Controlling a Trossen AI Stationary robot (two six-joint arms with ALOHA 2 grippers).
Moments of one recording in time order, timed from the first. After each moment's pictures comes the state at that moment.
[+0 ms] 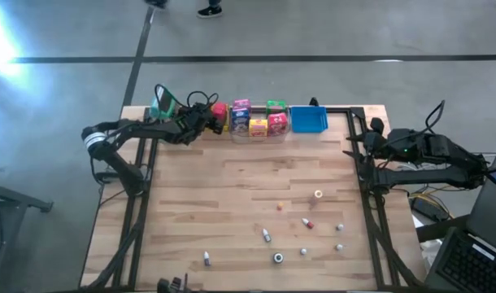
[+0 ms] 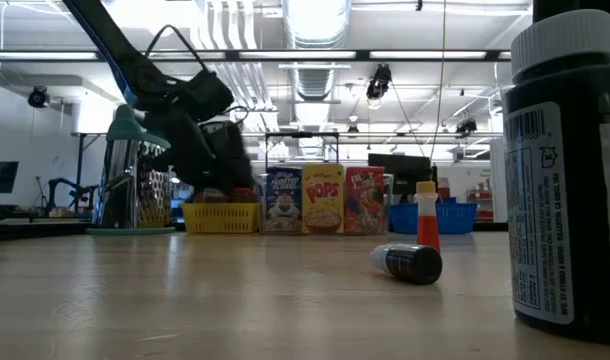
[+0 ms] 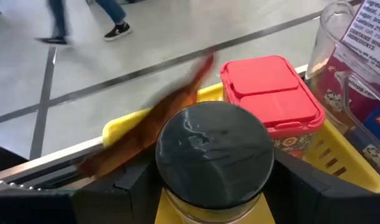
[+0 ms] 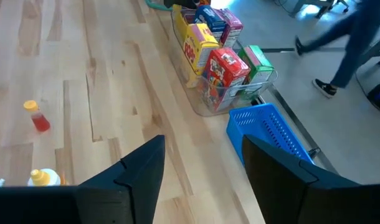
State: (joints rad) left arm 0.62 1.56 0.73 0.16 -0.57 -0.31; right arm -0.08 0.41 0.84 -1.01 0.32 -0.02
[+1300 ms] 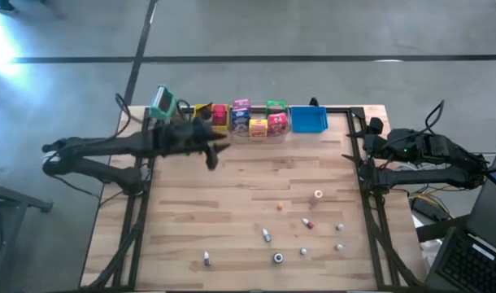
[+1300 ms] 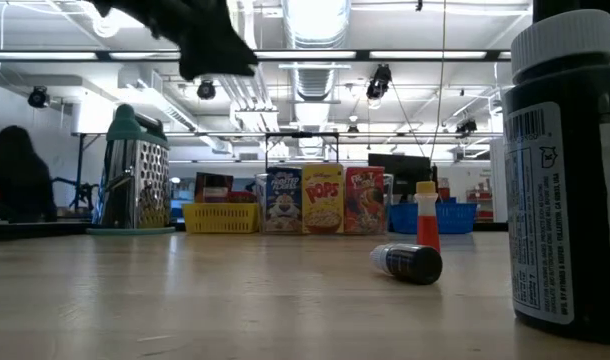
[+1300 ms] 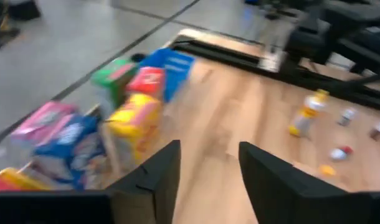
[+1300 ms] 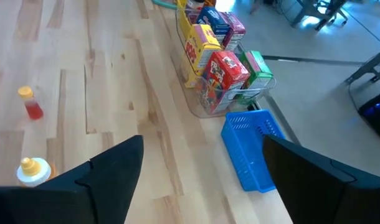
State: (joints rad) left arm 0.19 1.06 0.86 -0.15 -0.15 -0.16; right arm -0.08 0.41 0.84 -1.01 0.32 -0.11
